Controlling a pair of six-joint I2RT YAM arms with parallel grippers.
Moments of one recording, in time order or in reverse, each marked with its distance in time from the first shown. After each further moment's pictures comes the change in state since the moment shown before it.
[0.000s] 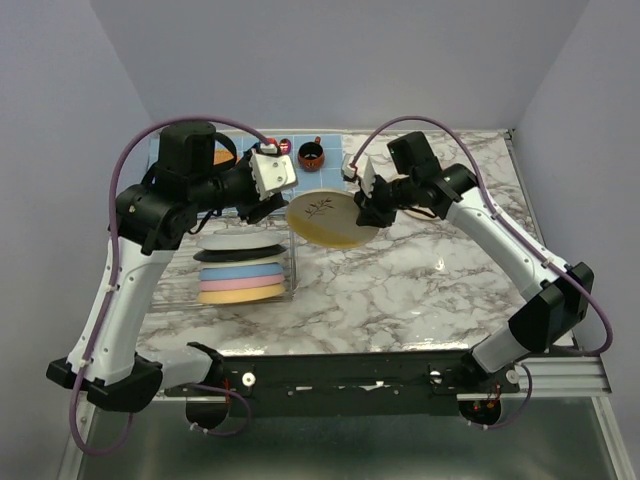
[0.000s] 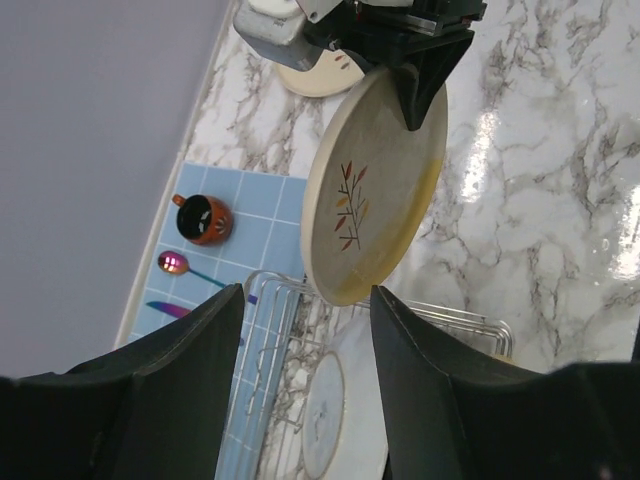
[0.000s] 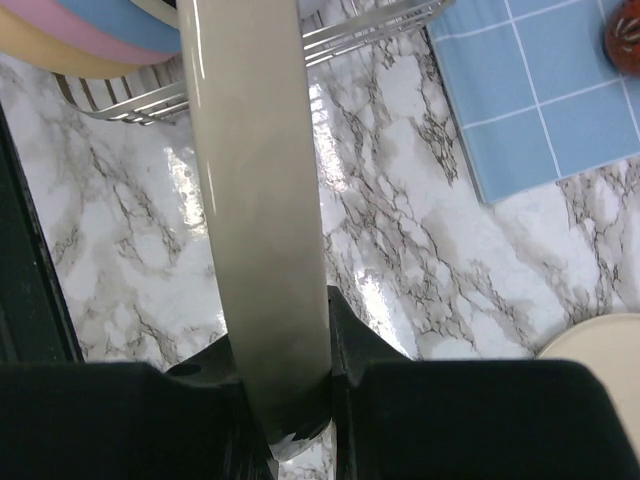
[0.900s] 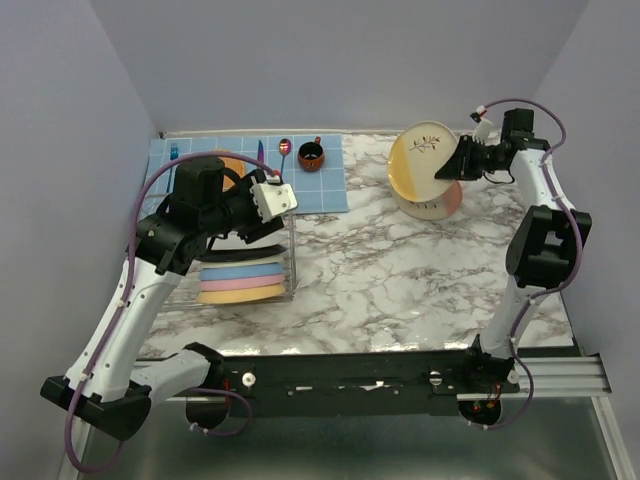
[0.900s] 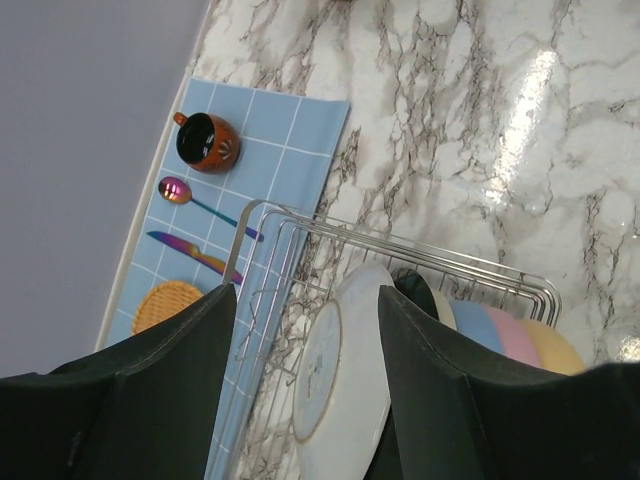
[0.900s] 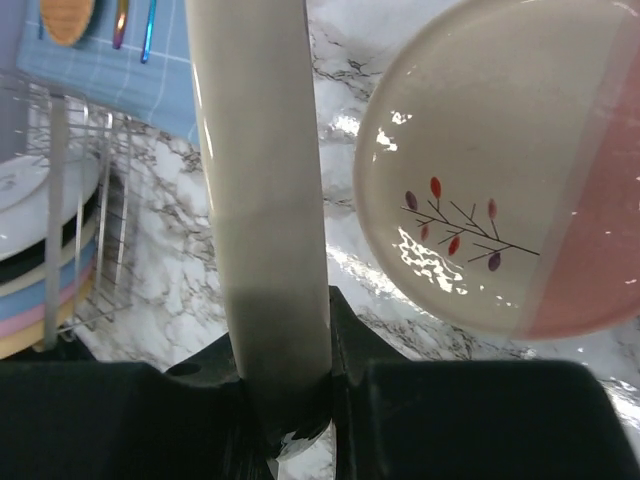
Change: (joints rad) left arm 0.000 -0.185 -0.392 0.199 -0.168 0.034; right arm -0.724 0.414 0.202 0.084 -0.277 0.507
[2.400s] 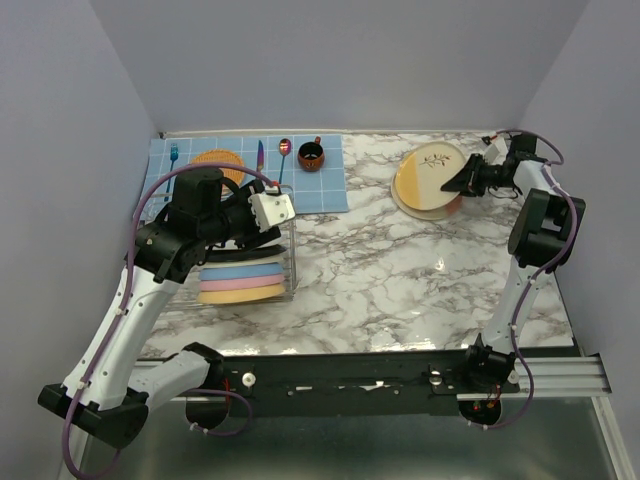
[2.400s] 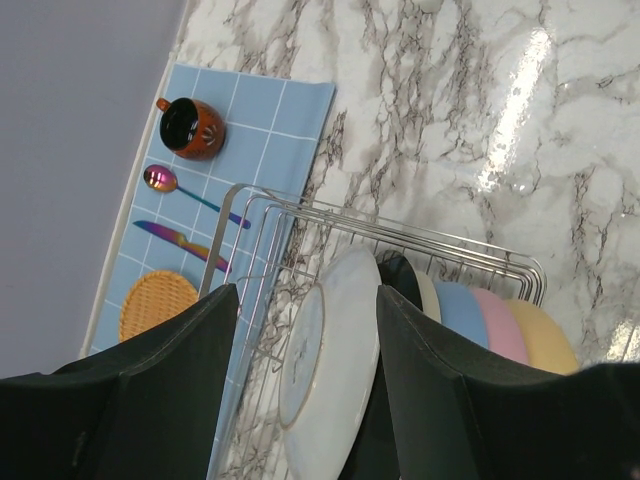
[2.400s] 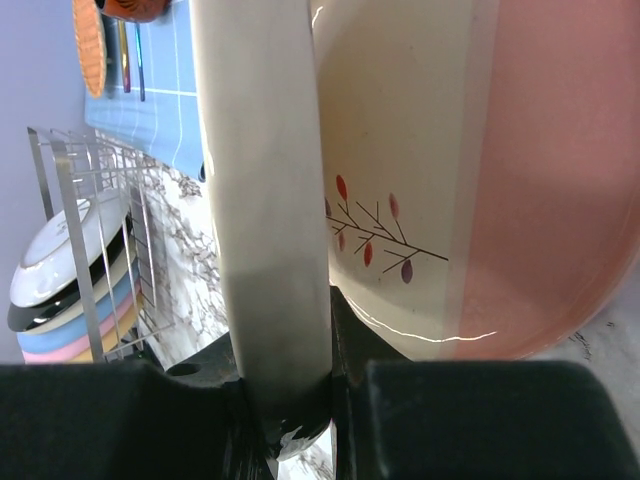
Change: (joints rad) left arm 0.000 -0.047 -0.062 -0.016 -0.002 0.016; right arm -0.134 0.270 0.017 0.098 -0.171 0.134
